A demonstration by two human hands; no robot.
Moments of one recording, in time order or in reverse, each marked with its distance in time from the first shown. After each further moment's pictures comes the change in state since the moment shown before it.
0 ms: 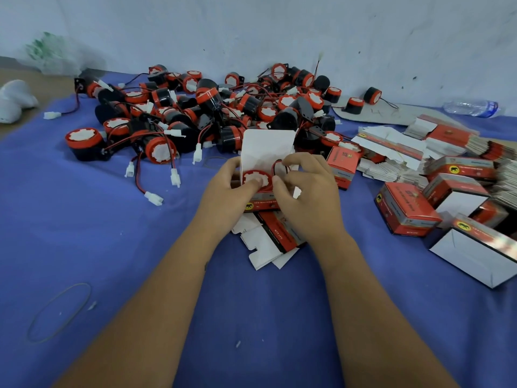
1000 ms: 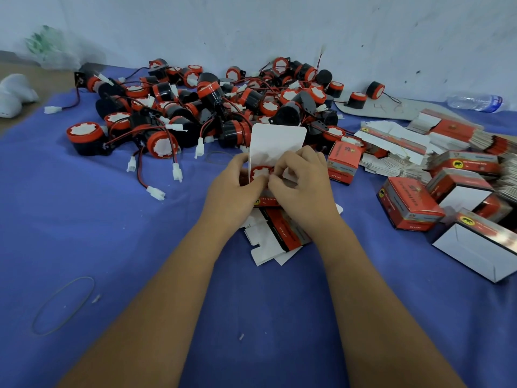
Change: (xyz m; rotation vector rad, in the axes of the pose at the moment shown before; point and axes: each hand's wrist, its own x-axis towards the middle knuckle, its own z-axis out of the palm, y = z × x) left_hand -0.002 -0.003 0.005 0.152 0.023 0.040; right_hand 0.006 -0.004 0.007 0.120 -0.172 0.198
